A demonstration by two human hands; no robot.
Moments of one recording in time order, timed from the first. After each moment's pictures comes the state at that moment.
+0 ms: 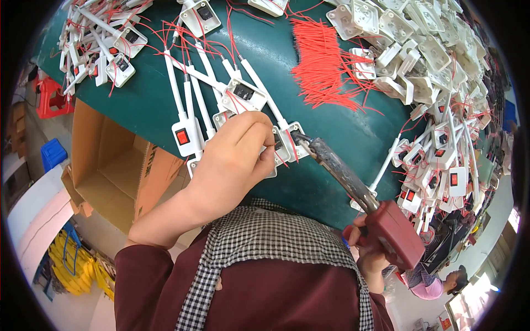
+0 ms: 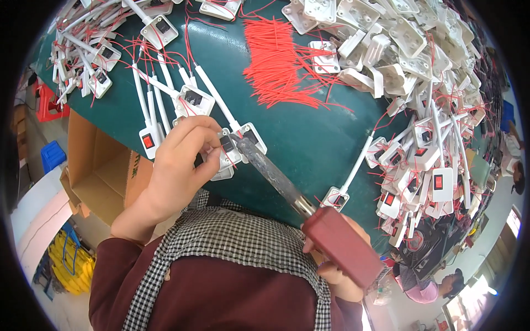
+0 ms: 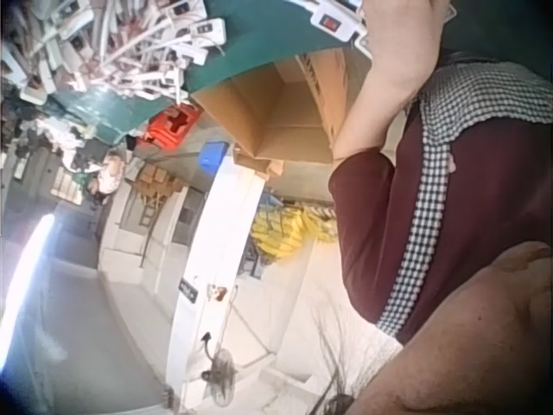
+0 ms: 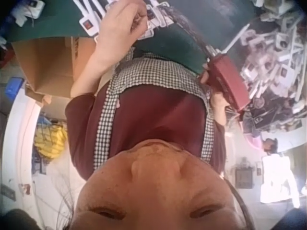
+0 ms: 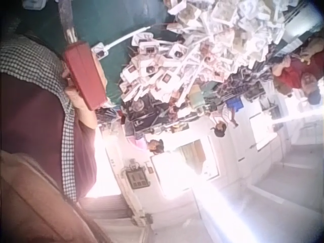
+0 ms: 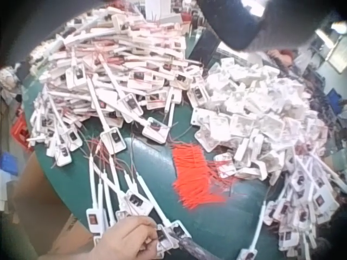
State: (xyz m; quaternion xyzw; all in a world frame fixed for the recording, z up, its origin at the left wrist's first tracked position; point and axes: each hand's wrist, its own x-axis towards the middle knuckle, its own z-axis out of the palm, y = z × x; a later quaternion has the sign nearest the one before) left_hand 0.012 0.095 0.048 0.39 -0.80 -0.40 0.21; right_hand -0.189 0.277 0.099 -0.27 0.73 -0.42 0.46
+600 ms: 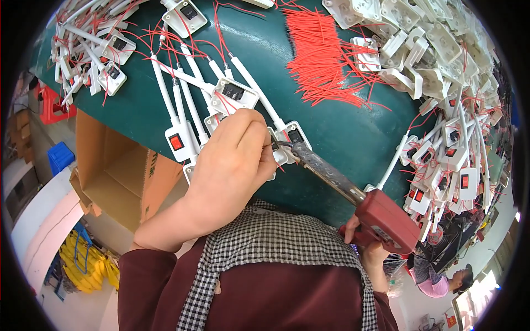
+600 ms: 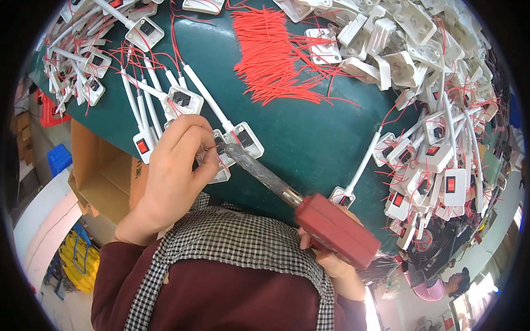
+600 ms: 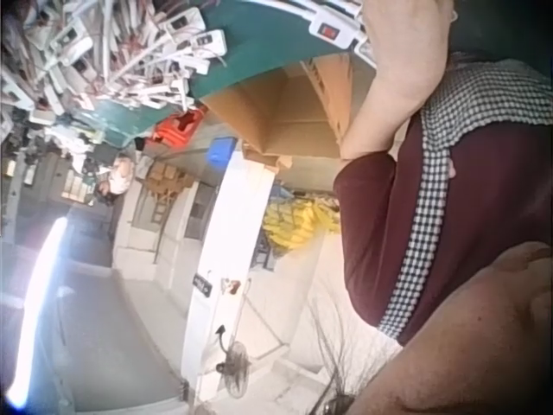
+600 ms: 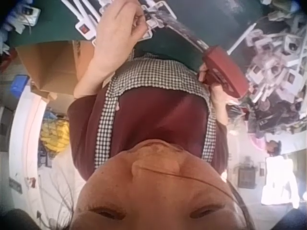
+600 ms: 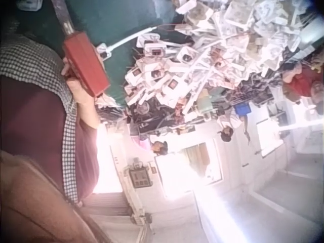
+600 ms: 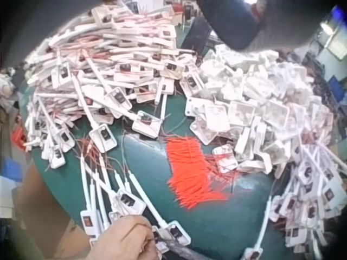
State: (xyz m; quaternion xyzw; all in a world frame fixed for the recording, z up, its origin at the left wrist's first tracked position) left_hand -0.001 0.094 0.055 0.41 -0.83 -0.35 0.16; right_hand -0.194 0.274 0.078 -0.14 0.62 -0.50 0.59
